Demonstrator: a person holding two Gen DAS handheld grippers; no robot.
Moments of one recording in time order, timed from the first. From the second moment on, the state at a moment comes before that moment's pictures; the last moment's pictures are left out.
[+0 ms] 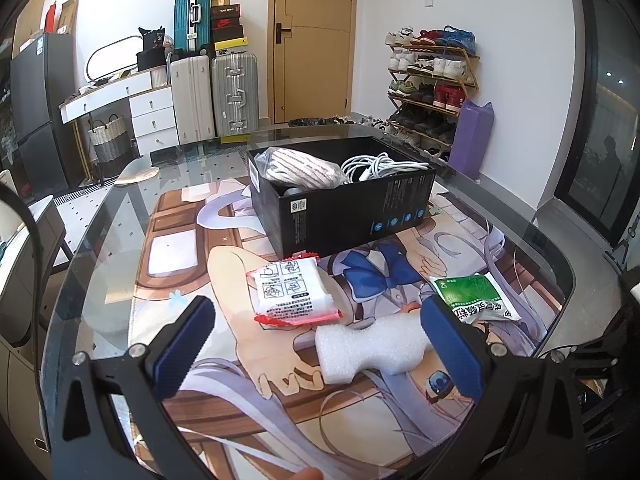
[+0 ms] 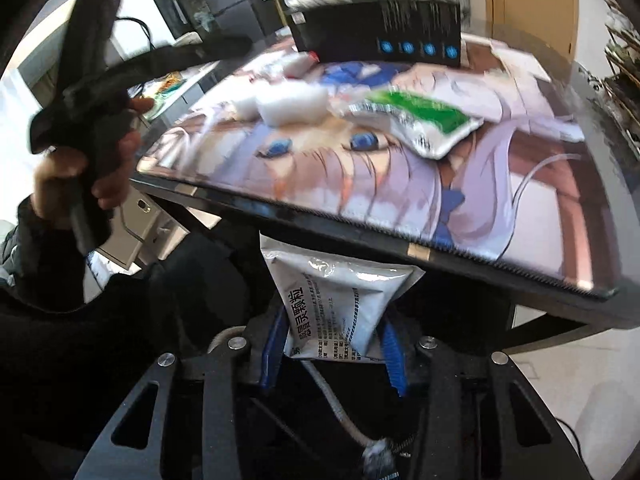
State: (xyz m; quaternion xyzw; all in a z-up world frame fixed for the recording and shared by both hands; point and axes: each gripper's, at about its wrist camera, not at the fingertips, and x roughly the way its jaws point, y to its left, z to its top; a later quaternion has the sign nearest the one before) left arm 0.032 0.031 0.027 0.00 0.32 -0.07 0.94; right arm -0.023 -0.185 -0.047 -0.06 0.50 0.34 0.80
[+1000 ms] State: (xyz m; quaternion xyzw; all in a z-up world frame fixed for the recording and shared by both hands) left arm 0.049 0.035 0.013 -0.01 0.36 -0.07 0.93; right arm 0.040 -0.188 0.035 -0.04 0.38 0.33 0.87
